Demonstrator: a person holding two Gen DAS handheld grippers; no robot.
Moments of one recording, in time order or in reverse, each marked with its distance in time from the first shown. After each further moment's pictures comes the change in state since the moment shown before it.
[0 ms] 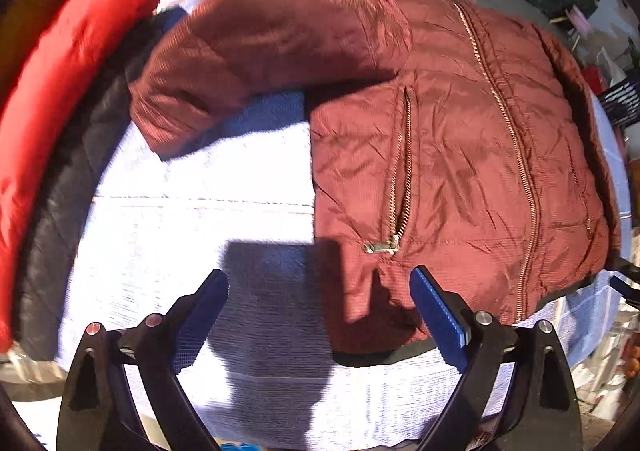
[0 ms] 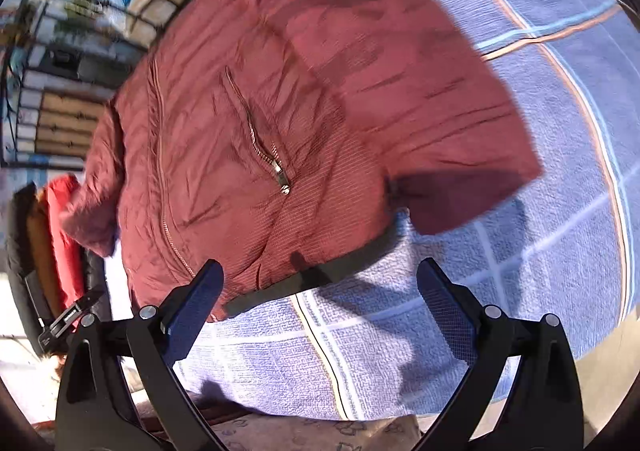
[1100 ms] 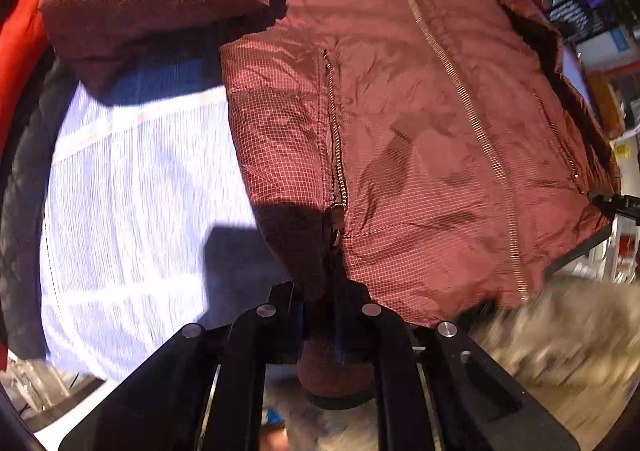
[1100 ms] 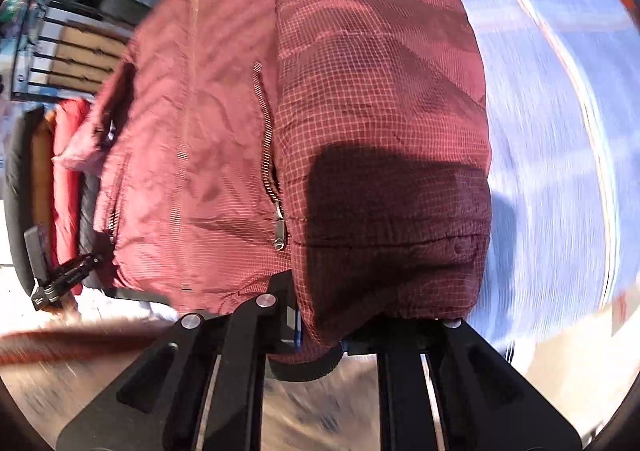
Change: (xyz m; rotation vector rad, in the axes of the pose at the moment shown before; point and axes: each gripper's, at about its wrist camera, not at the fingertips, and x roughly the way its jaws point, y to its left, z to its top) left arm -0.004 0.014 -0.099 0.232 0.183 -0.108; right arm -0.017 -0.018 -0.075 -0.084 0.216 0.057
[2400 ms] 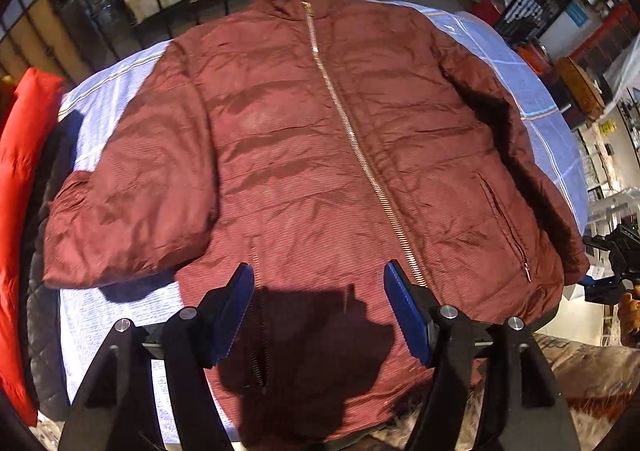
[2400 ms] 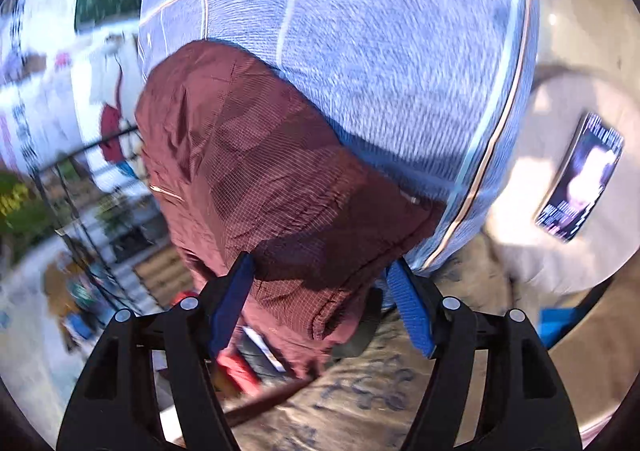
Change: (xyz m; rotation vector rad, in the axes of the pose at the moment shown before) left arm -0.051 -0.114 0.069 0.179 -0.252 0.013; right arm 0.002 -0.154 -0.100 0.883 -0.230 0.591
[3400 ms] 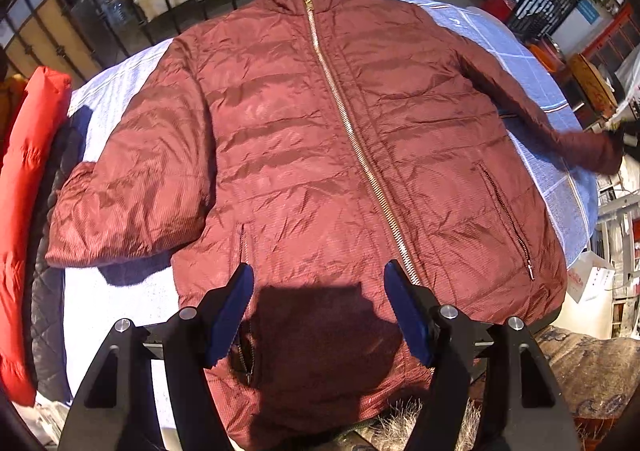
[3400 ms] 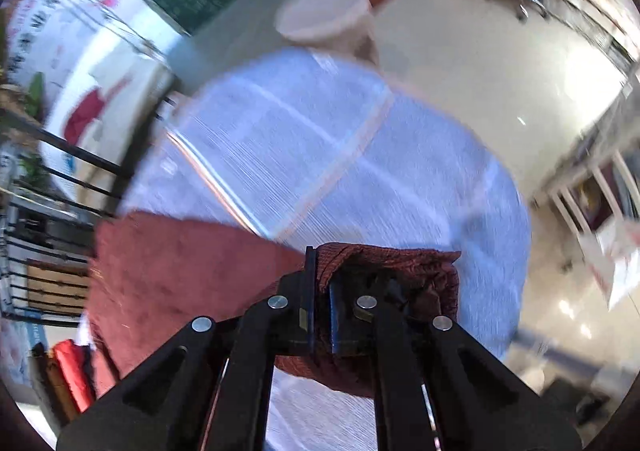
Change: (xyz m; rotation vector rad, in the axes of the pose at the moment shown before) left arm 0.003 -0.019 -0.008 -0.033 0.011 0.077; right arm -0.095 0.165 0.192 -0.520 -0.432 -0.463
